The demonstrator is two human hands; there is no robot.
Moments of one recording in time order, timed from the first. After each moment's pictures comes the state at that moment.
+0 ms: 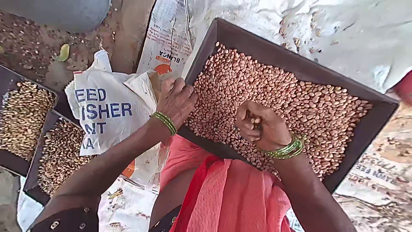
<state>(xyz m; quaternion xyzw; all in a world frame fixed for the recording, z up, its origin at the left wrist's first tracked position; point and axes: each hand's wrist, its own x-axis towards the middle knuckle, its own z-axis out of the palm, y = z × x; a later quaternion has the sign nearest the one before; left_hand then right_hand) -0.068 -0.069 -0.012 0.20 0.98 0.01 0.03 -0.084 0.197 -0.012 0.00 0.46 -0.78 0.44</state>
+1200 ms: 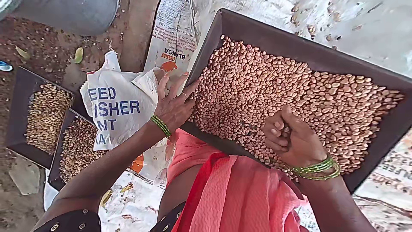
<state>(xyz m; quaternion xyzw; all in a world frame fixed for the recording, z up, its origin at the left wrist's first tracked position) -0.041 -0.095 -0.032 0.24 0.97 0.02 -0.01 -0.047 0.237 -0.010 0.13 0.50 -0.79 0.34</state>
